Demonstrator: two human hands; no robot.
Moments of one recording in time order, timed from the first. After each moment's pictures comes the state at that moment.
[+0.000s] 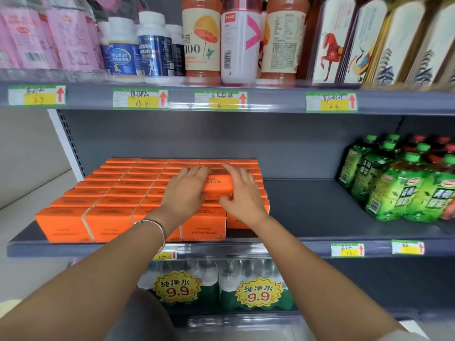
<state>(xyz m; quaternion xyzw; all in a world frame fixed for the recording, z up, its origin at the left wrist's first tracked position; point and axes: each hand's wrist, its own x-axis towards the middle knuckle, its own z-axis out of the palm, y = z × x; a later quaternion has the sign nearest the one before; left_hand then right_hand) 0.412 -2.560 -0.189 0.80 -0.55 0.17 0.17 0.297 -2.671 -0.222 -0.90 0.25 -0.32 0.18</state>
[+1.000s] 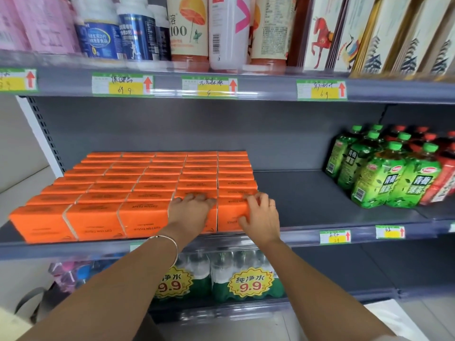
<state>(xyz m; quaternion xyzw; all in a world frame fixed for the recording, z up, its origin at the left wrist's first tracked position) 0.396 -2.575 -0.252 0.82 -0.57 0.09 0.01 0.246 -2.684 -0.297 -0.87 0.42 -0.24 0.07</state>
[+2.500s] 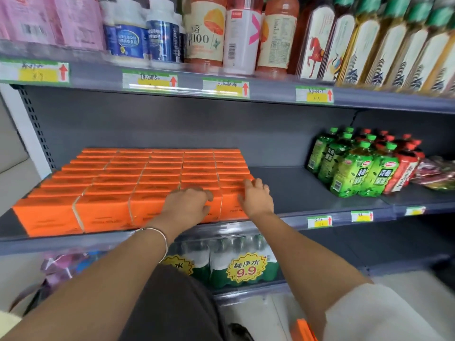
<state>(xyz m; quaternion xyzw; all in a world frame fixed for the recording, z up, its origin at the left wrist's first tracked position) 0.401 -2.514 -0.216 0.77 -0.63 0.04 0.07 0.268 -2.656 -0.259 -0.84 0.51 -0.18 0.06</state>
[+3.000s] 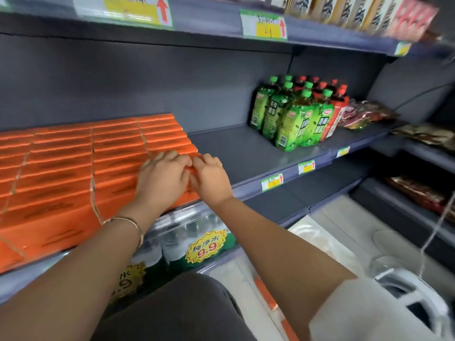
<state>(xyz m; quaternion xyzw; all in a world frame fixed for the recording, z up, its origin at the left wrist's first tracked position) 0.374 -2.616 -0.246 0.70 -0.68 0.07 0.22 0.264 -2.679 -0.288 -0.84 0.46 -0.30 0.06</state>
